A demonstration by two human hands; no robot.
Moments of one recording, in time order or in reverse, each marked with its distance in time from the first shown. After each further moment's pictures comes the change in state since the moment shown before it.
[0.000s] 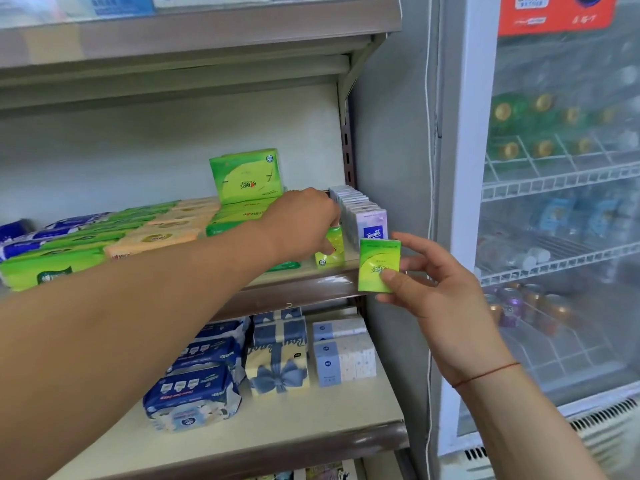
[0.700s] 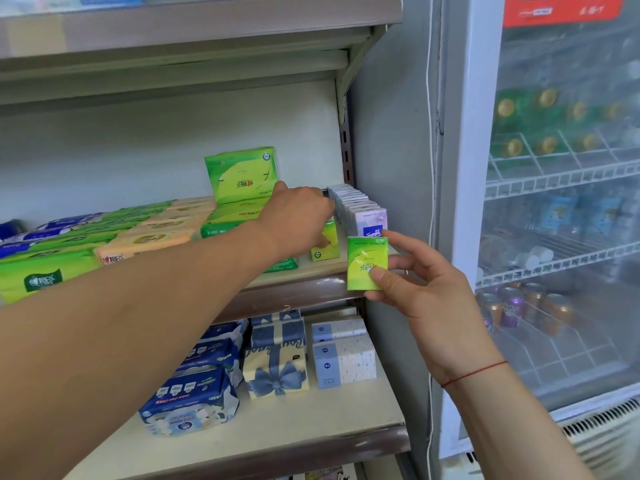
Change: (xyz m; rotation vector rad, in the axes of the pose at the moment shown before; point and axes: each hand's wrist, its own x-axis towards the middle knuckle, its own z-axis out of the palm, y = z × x) left_hand 0.019 -0.008 0.018 0.150 0.039 -0.043; right_hand 0.009 0.011 0.008 0.049 -0.006 -0.004
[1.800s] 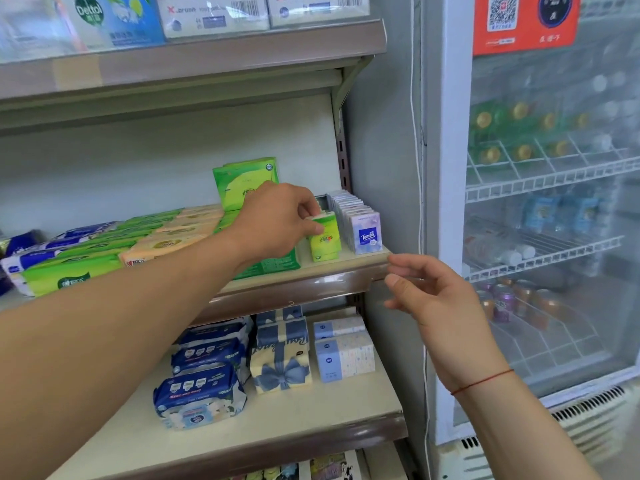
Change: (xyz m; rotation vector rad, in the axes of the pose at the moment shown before) left_hand -0.057 -0.012 -0.045 -0.621 0.130 -0.237; right_hand -0.034 -0.019 -0.008 -0.080 0.102 0.000
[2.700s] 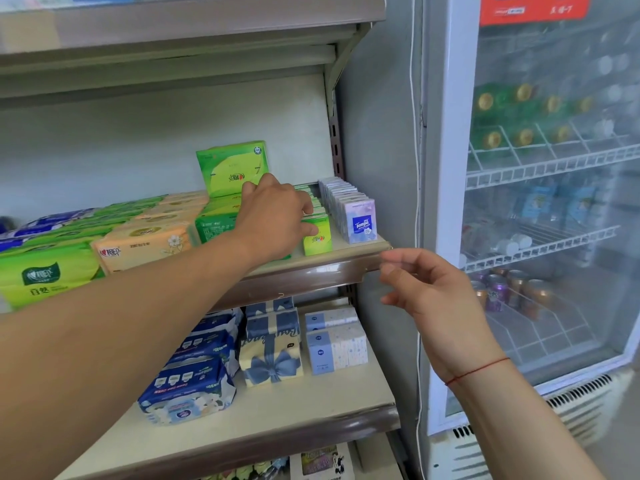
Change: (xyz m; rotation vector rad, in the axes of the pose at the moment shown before) left_hand 0.018 -0.016 0.049 0.318 0.035 0.061; right_hand 0.013 0.016 -0.004 -0.009 0.011 0.052
